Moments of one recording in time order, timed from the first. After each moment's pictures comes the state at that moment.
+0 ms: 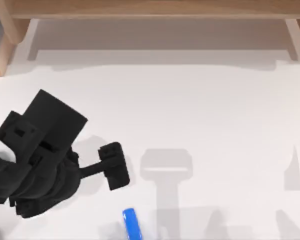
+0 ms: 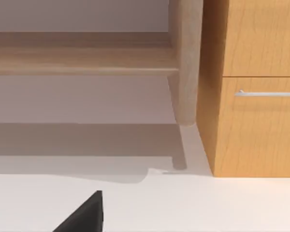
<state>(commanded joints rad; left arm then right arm) -0.69 1.18 0.71 -0.63 0.00 -0.89 0.00 0.00 0.00 0.00 0.00 0.00</state>
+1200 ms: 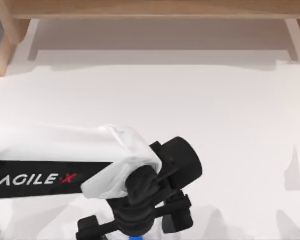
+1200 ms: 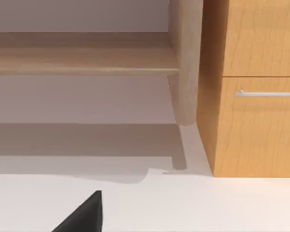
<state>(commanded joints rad) -1.00 1.76 0.99 -0.79 -0.01 -1.29 0.00 0.00 0.00 0.00 0.00 0.00</state>
